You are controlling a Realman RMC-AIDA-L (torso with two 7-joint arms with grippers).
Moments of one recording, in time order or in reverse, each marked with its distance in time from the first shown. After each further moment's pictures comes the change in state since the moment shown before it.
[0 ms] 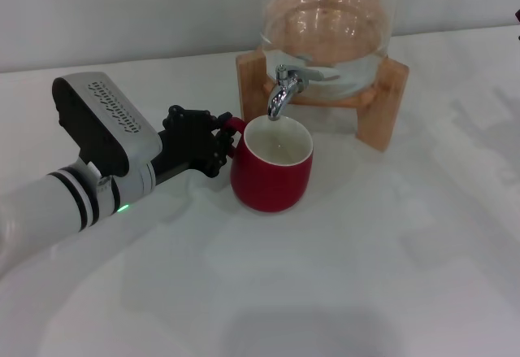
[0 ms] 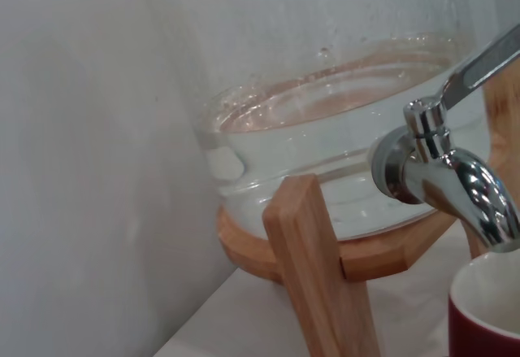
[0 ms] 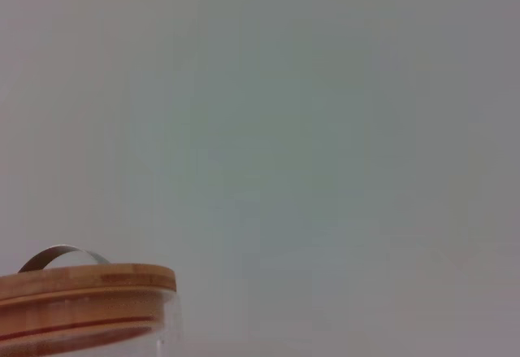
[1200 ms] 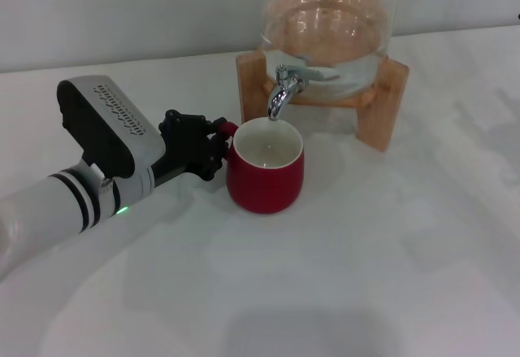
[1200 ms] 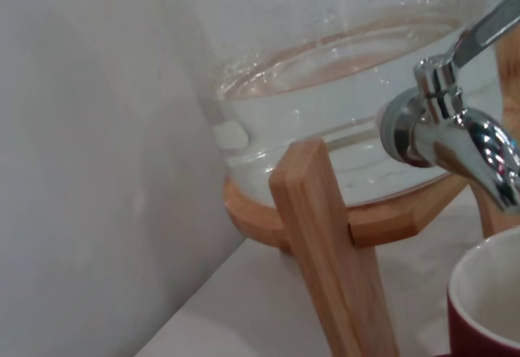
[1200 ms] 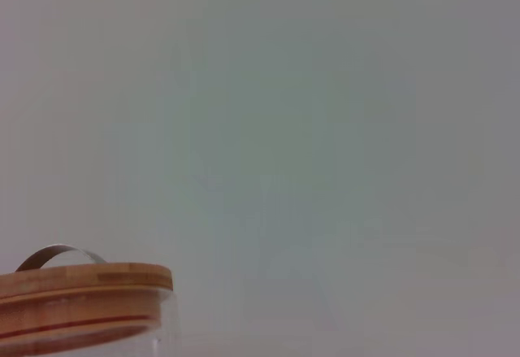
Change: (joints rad) left arm 0.002 -0.002 0.000 0.011 0.003 -0.061 0.014; right arm -0.006 0.000 0.000 0.000 0.003 -0.003 0.000
